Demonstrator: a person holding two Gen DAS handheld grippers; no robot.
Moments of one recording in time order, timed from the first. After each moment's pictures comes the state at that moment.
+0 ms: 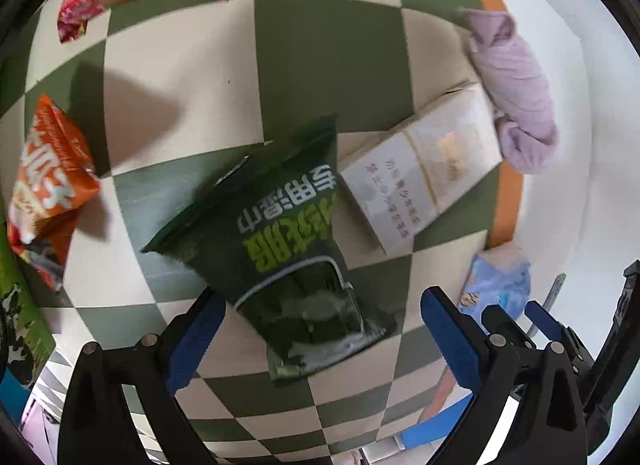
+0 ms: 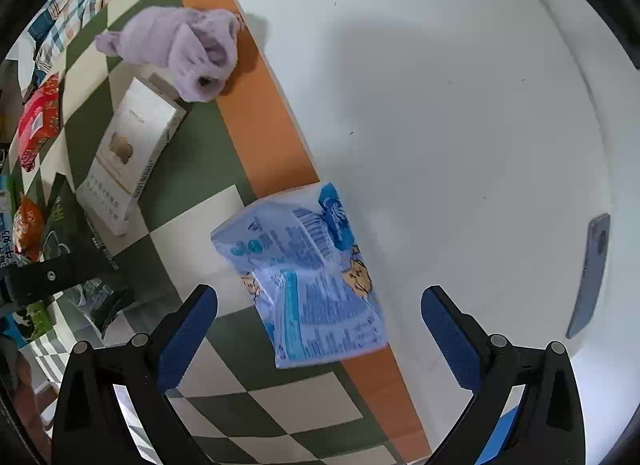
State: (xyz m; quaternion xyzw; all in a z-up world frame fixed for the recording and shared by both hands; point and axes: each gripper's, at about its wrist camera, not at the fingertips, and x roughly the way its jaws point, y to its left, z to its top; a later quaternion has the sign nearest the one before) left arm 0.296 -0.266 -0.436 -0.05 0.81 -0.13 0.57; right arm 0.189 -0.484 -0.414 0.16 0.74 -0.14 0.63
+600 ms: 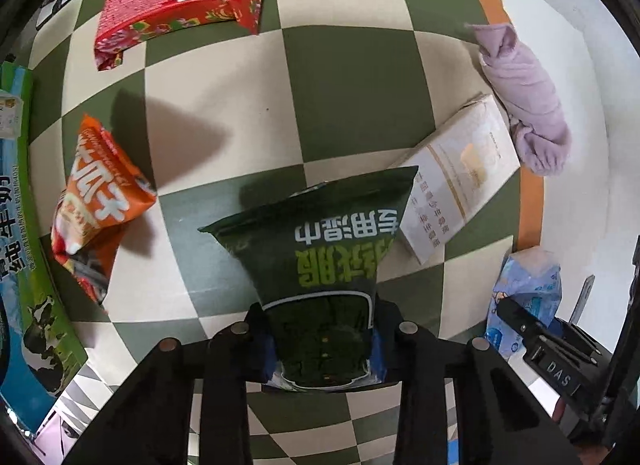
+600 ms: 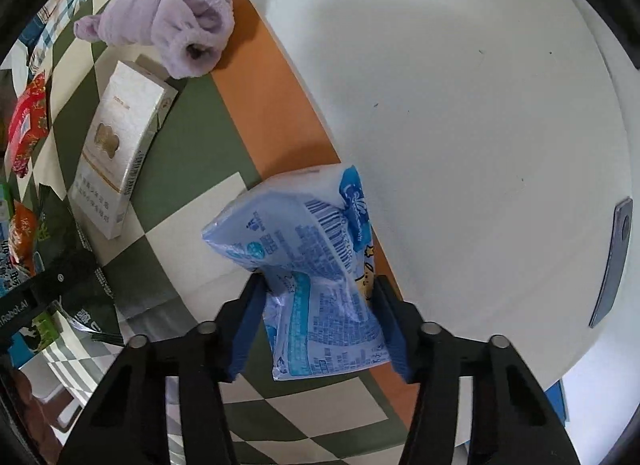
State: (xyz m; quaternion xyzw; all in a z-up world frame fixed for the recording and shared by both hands) left arm 0.296 -0.255 -0.414 0.01 0.78 -0.12 0.62; right arm 0.196 -0.478 -0.444 0.19 0.75 -0.14 0.61
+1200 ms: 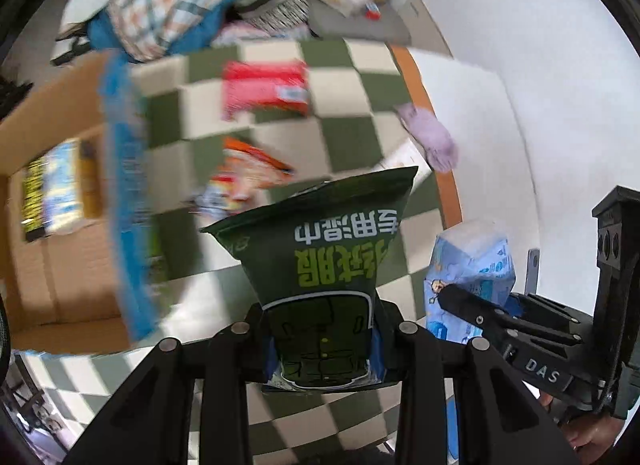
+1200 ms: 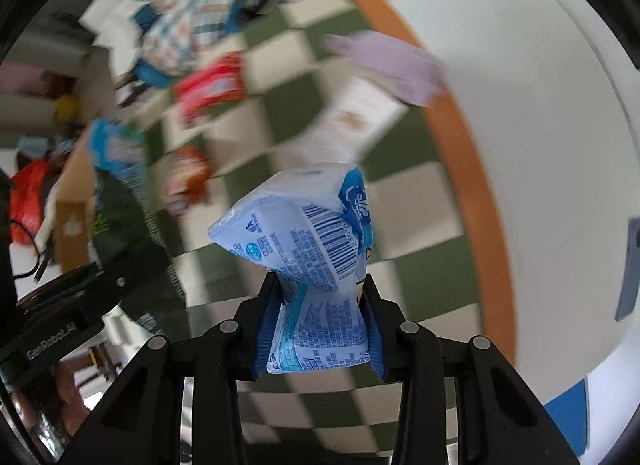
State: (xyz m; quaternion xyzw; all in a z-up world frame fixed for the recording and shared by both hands) left arm 0.255 -0.134 -0.250 -0.04 0.69 -0.18 0.70; right arm 0.186 -0.357 -0.293 0.21 0.68 -0.01 0.70
